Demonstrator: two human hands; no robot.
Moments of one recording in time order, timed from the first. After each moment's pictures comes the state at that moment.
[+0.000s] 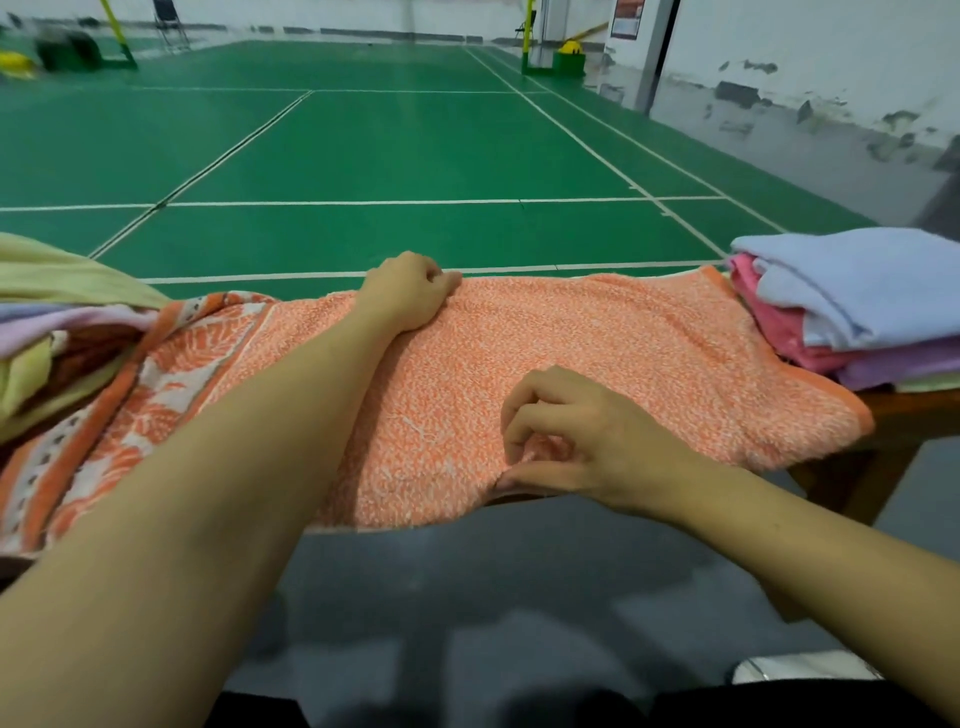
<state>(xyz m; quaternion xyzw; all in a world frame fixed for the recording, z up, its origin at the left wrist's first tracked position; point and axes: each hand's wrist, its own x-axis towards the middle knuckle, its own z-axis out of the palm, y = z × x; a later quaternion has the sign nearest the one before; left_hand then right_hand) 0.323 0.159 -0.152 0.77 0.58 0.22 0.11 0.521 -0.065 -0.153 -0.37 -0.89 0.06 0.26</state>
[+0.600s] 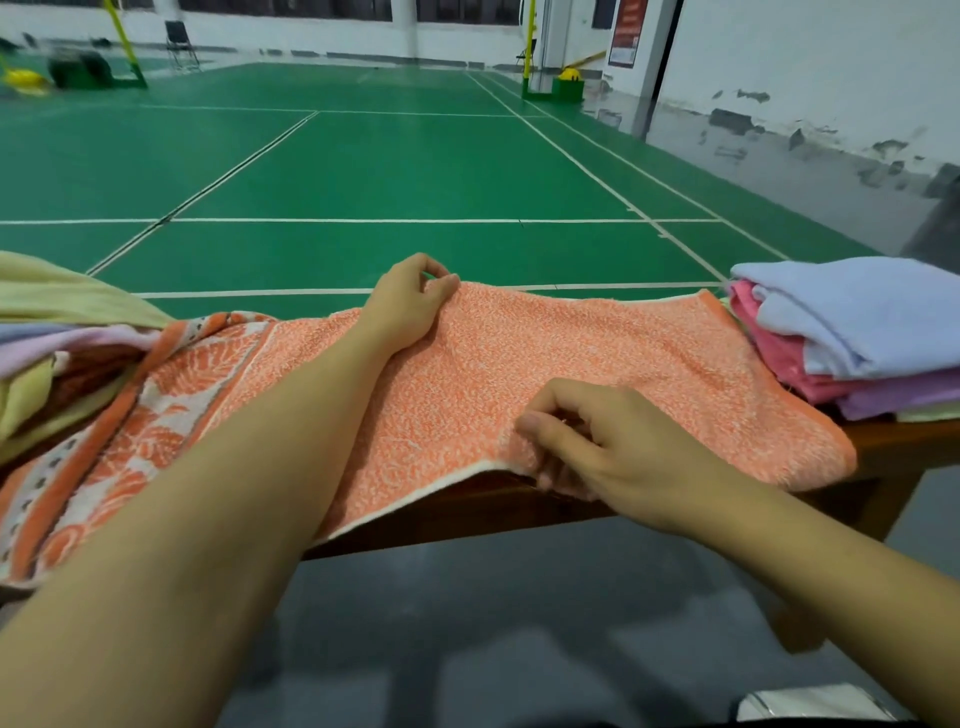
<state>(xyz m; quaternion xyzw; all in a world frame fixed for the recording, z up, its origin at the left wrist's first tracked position) 0.320 0.162 -0.151 0.74 0.53 0.37 0.21 0.512 -0.082 -0.114 -0.51 -0.74 0.31 0.30</state>
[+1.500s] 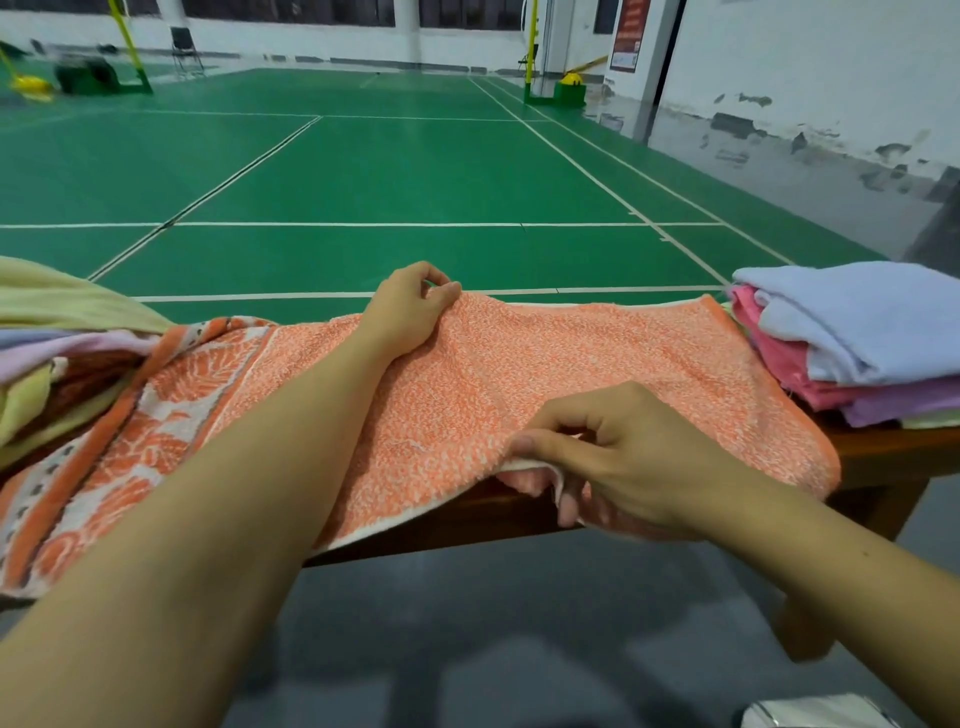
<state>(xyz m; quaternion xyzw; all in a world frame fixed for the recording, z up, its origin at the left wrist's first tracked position) 0.321 0.156 -0.148 0.74 0.53 0.36 0.20 0.515 -0.082 -0.105 -0.49 -0.73 0.37 0.29</state>
